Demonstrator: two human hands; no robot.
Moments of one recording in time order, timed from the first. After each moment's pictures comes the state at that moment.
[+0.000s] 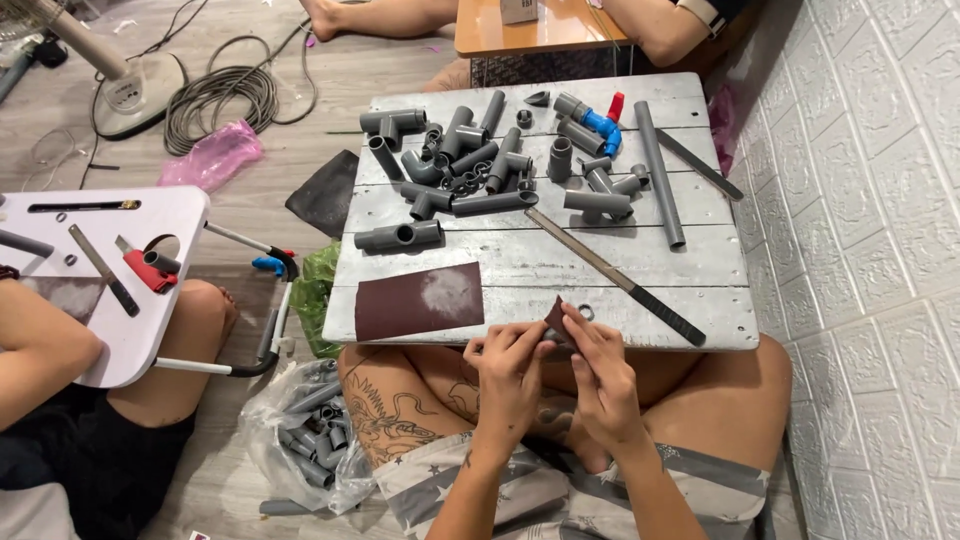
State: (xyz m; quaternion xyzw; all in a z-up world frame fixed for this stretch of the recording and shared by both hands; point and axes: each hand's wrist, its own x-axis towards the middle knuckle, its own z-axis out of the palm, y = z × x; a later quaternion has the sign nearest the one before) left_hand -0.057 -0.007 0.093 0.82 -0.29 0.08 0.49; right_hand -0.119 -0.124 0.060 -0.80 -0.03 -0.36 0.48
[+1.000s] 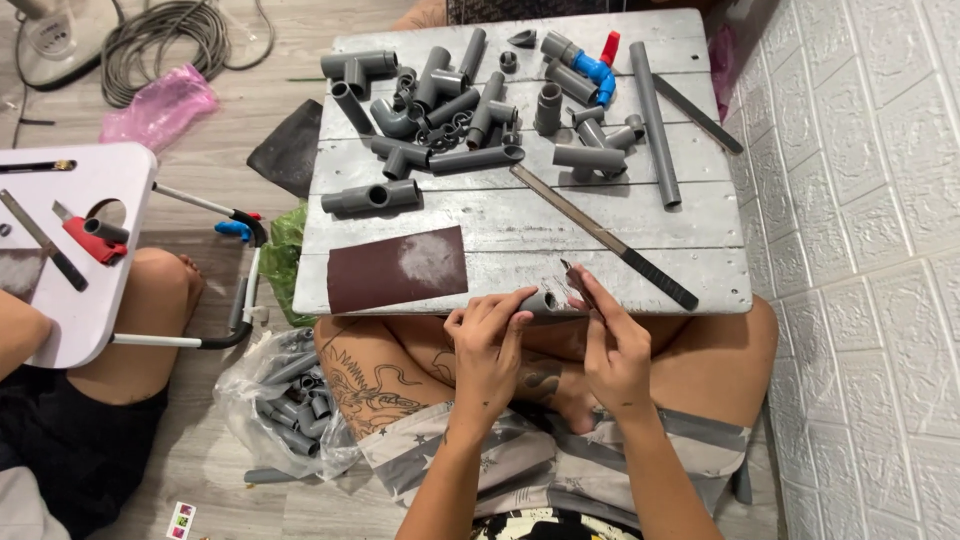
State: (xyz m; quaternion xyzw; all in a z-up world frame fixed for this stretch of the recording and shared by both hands) left_hand -0.051 -0.001 0.092 0.79 -0.27 0.07 0.54; right_hand -0.113 -0.133 0.067 -0.75 0.03 -0.40 0.53
